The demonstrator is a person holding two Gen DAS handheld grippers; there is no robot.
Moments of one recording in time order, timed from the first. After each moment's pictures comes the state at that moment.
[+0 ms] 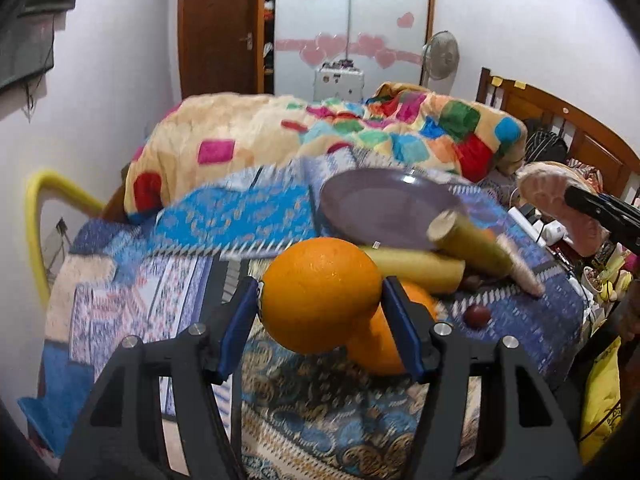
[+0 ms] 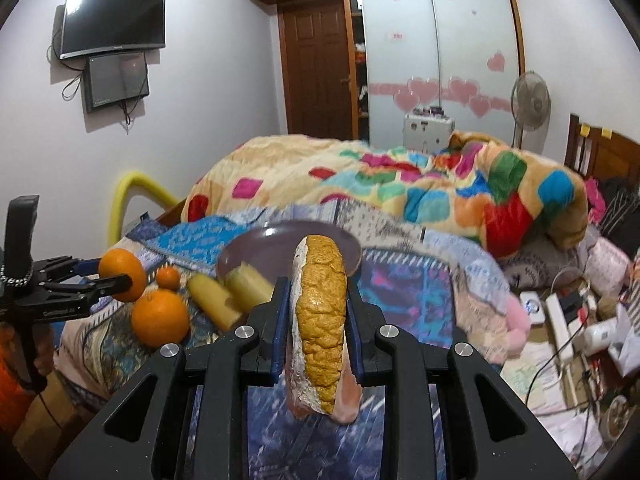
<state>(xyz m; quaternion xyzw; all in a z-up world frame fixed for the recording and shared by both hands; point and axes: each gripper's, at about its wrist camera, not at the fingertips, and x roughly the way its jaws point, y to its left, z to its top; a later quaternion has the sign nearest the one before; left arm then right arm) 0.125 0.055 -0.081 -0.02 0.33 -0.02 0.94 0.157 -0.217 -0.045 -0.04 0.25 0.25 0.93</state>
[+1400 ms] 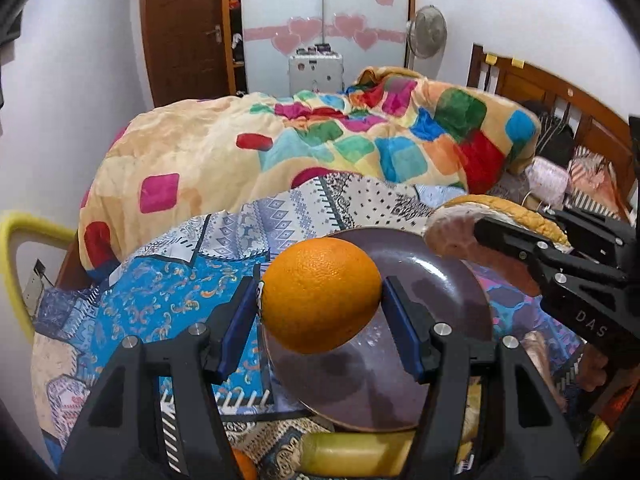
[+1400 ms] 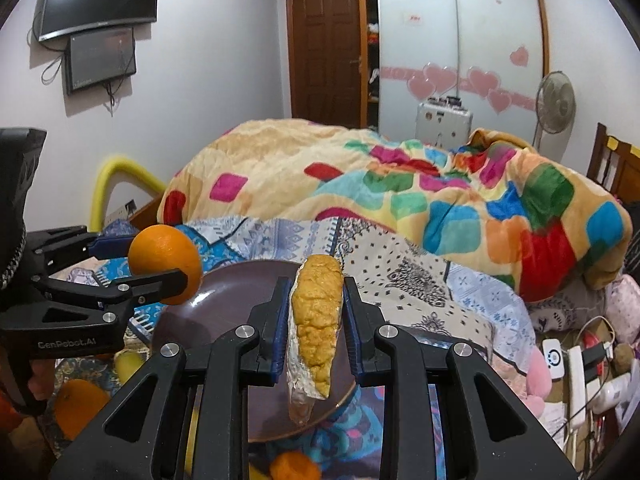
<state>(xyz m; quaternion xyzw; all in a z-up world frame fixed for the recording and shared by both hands) 0.301 0.009 -0.074 0.02 0.37 -0.04 0.93 0.289 -0.158 -0.061 -0.07 0.29 0.26 0.92</state>
